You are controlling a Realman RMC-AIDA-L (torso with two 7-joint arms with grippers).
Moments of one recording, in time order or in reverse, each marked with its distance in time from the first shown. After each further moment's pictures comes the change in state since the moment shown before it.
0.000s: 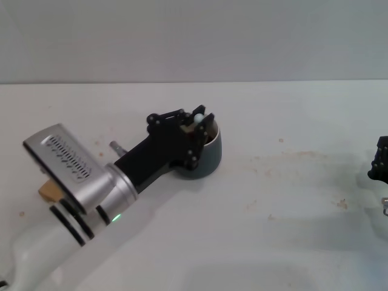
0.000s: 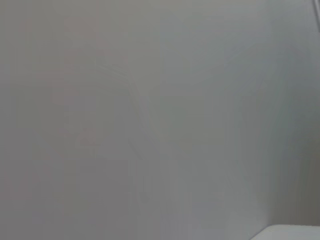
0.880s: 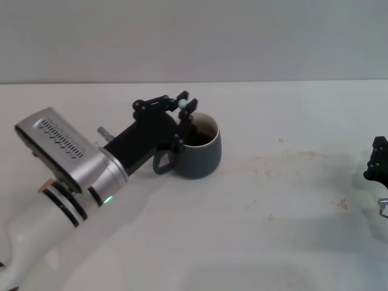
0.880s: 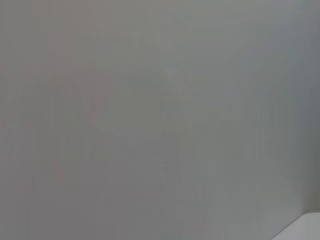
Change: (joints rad) left arm -0.058 -0.003 -0.072 0.085 0.000 -0.002 -0.005; right arm -0.004 0.000 -0.003 0.012 -0.013 0.000 0.000
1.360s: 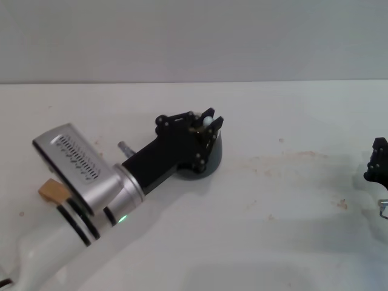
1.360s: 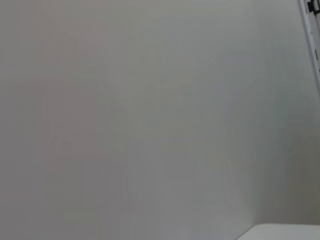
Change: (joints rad) left arm 0.037 0.001 0.098 -0.084 0.000 -0.004 0.004; right arm -0.004 0.000 0.000 0.002 -0.001 0.000 0.000
